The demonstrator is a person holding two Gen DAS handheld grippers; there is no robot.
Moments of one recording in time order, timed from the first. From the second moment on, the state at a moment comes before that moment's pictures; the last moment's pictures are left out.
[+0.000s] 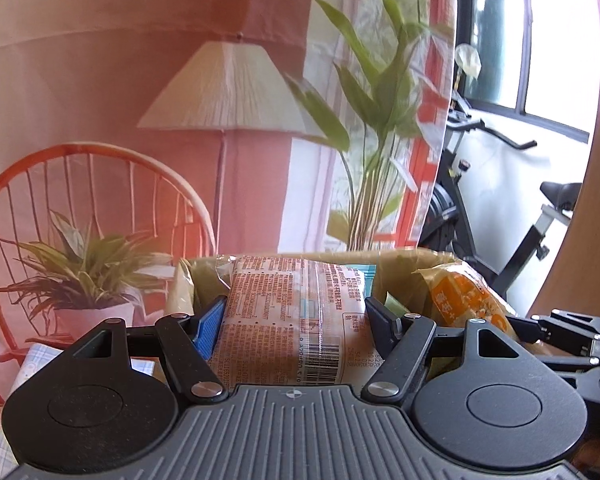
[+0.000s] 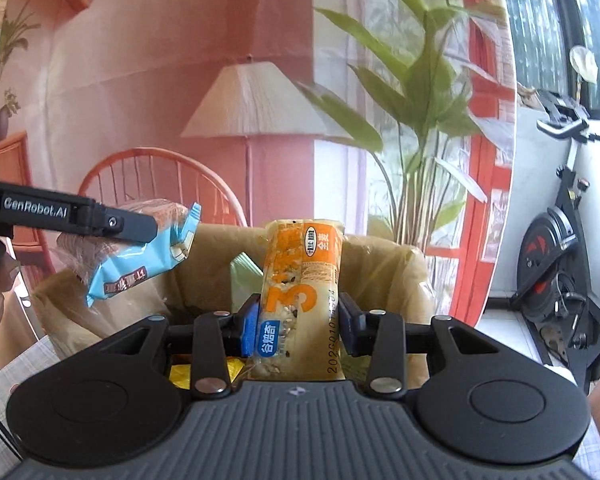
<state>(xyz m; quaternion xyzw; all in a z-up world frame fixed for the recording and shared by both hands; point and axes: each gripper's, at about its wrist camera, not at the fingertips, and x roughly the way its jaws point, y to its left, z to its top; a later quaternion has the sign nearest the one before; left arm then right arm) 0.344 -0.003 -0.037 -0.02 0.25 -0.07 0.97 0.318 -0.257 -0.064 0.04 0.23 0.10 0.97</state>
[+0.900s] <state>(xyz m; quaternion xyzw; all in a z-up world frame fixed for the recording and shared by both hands) 0.217 0.033 0.009 0.00 0.26 -0.11 0.96 0.199 -0.258 -0.033 0.07 0.18 0.10 0.98</state>
